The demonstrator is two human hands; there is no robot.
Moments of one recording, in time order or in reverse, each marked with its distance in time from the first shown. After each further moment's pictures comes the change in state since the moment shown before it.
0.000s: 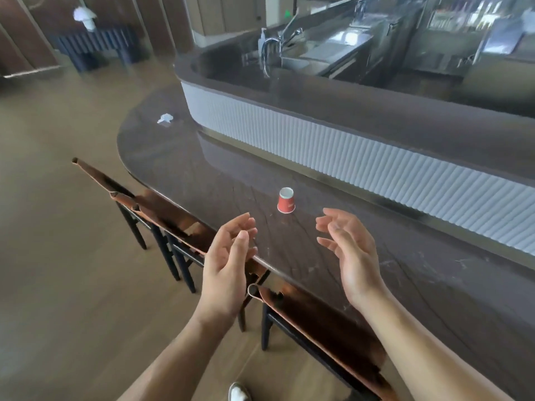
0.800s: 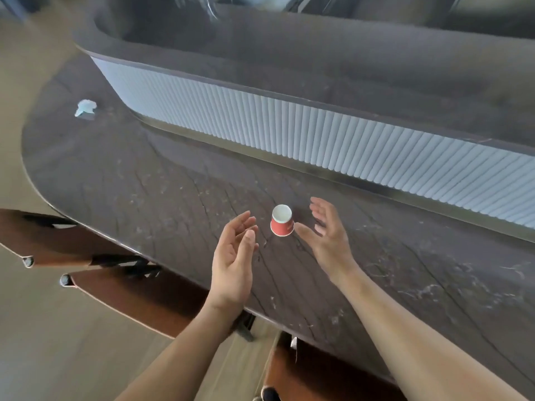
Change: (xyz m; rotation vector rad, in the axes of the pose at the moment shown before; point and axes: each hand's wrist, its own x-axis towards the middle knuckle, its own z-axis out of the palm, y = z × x) left_hand 0.278 -0.130 0.035 0.113 -0.162 -0.225; right_hand 0.251 0.159 0.042 -0.318 0.144 0.263
